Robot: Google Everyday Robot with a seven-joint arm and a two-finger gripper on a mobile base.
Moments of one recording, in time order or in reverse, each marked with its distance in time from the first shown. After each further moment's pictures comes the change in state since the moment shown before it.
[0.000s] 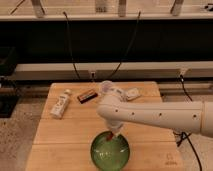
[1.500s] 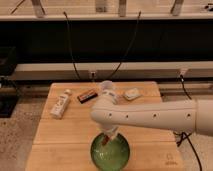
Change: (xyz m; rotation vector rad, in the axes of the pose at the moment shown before) arm -0.031 -0.001 -0.005 -0.008 -0.003 -0.101
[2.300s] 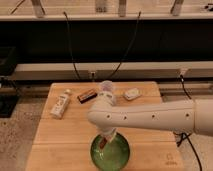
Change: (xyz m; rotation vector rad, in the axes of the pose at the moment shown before) arm -0.015 0.002 -0.002 -0.004 -0.016 -0.043
